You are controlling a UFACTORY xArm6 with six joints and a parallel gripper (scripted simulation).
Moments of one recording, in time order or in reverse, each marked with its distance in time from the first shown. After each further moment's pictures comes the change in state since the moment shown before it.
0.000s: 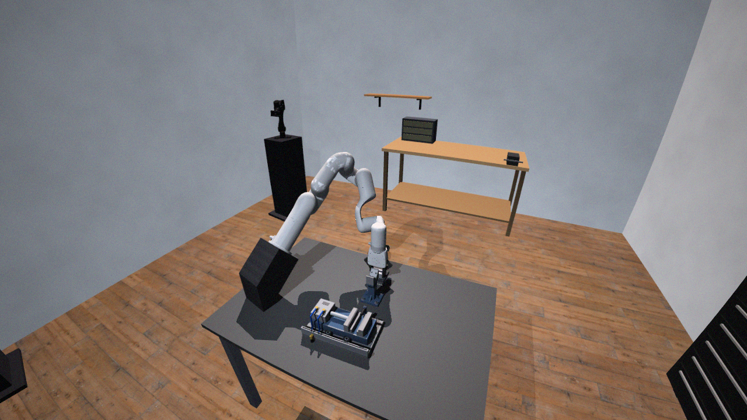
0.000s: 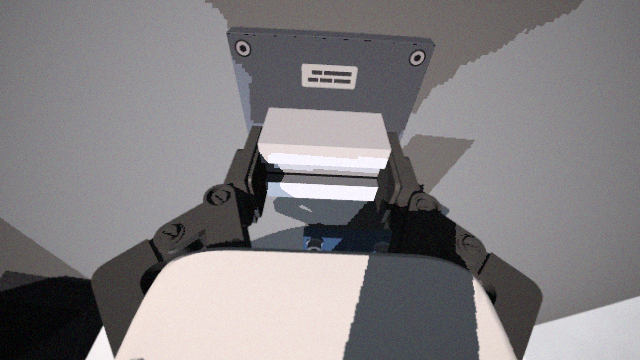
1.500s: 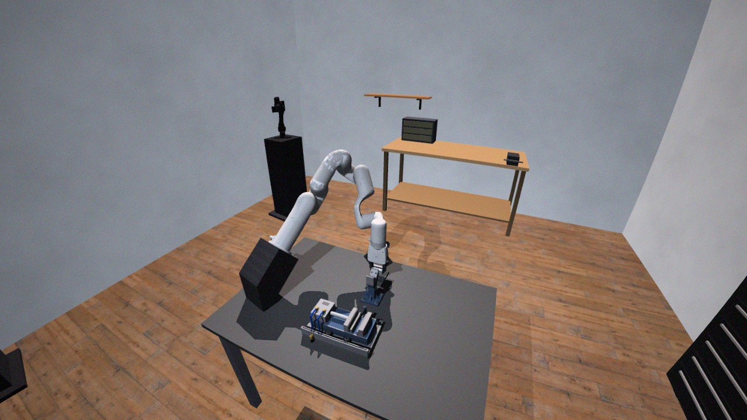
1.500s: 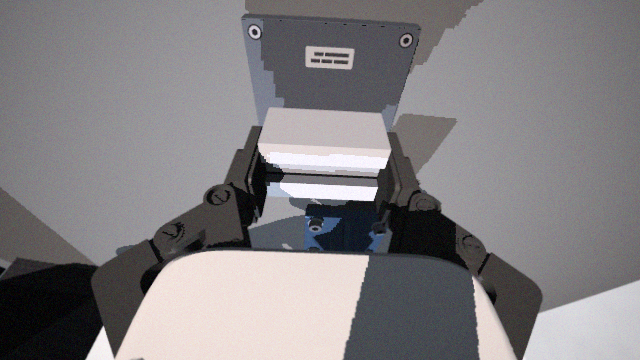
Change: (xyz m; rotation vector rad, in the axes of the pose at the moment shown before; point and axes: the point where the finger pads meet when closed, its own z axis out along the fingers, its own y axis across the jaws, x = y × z) arm 0.000 0.000 -0.023 0.000 0.000 0.000
